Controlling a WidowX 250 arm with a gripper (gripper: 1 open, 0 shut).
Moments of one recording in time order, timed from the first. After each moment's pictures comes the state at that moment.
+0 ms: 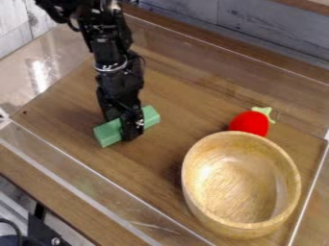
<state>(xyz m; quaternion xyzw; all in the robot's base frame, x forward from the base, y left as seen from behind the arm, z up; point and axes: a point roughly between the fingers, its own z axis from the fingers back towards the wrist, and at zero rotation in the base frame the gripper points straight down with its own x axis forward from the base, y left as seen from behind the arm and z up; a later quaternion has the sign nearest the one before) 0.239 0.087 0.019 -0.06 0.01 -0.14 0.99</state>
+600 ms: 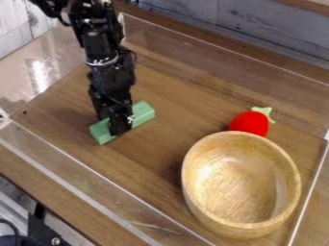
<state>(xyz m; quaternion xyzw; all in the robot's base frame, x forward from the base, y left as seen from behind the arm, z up) 0.243 0.076 0.035 -0.05 0.01 -0.16 0.99</state>
